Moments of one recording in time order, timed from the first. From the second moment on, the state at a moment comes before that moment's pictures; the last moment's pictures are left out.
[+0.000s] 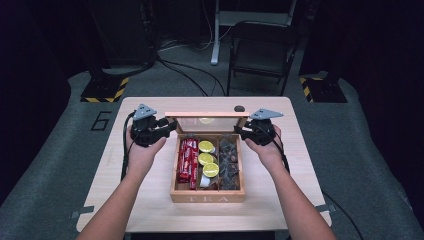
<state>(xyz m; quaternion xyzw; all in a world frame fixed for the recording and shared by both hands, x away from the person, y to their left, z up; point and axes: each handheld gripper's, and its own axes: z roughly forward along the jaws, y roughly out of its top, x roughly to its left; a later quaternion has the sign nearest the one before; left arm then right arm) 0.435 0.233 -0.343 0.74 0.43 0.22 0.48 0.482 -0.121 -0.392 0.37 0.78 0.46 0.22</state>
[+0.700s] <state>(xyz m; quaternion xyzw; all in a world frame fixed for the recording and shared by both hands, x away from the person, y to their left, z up) 0.431 0.228 -0.345 0.73 0.42 0.24 0.47 0.480 -0.123 -0.400 0.38 0.77 0.47 0.22</state>
